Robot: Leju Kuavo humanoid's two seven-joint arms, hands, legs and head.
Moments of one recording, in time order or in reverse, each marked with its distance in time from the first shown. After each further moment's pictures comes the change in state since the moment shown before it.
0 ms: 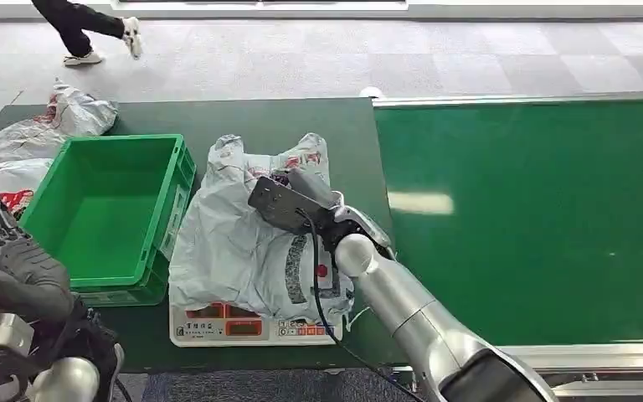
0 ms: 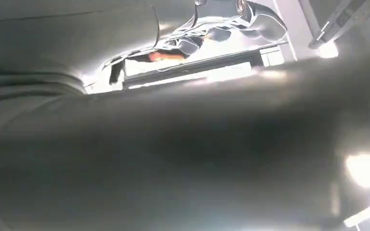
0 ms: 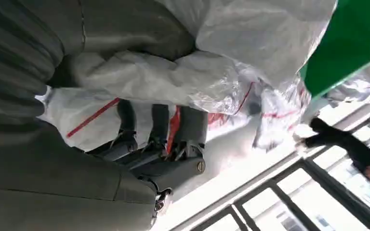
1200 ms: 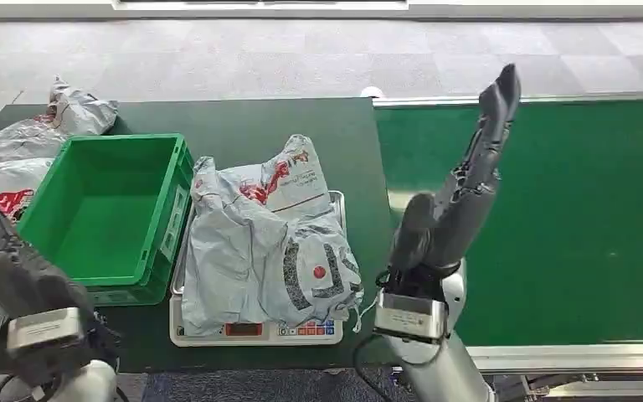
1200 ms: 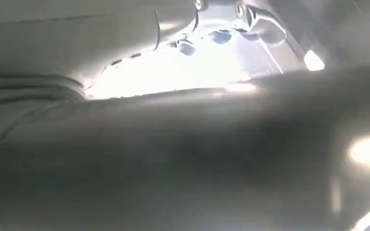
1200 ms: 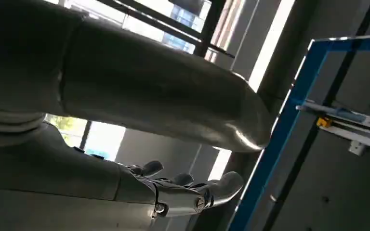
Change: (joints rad) left arm 0.008 -0.008 -0.015 0.023 -0.399 0.027 0.093; right arm 0.395 -0.084 -0.016 -0.970 0.163 -0.743 -0.349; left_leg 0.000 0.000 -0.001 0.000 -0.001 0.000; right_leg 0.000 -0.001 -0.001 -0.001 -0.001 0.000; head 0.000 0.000
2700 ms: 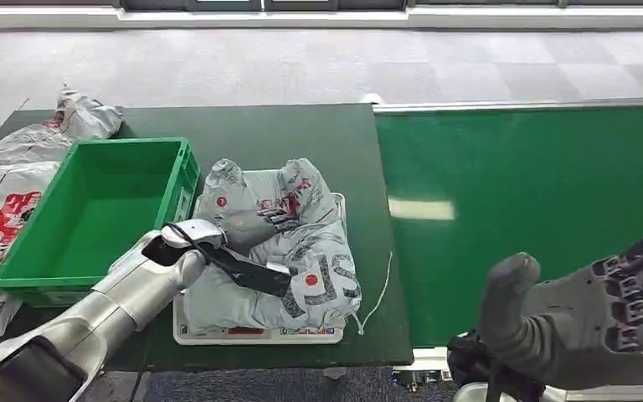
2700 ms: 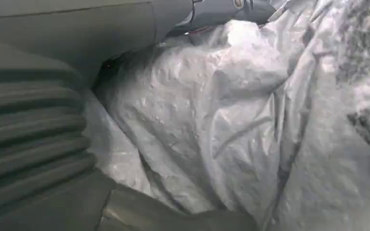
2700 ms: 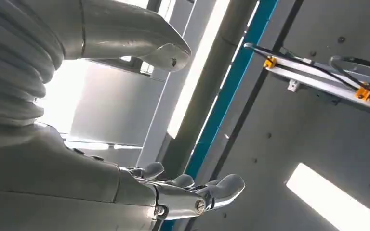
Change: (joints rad) left arm -0.786 0.160 -0.709 1.256 -0.130 -0.848 -0.030; right arm 0.251 -0.081 -0.067 -0.363 0.016 -0.029 -0.168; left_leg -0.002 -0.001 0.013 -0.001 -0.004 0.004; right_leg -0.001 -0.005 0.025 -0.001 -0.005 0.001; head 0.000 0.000
